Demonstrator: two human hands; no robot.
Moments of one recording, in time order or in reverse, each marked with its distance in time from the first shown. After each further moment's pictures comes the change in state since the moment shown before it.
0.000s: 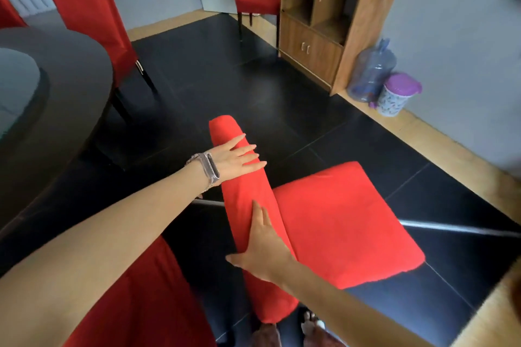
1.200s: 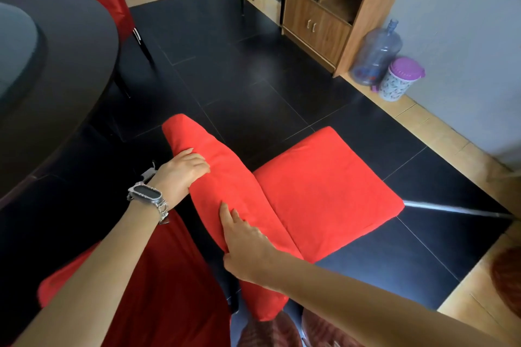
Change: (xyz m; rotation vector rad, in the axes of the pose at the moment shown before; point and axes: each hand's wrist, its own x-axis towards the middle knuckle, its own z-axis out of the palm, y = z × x) left_hand -0.130 0.072 0.116 -0.918 0.440 -0.435; right_hand -0.026 -0.052 0.090 -0.342 -0.199 -0.108
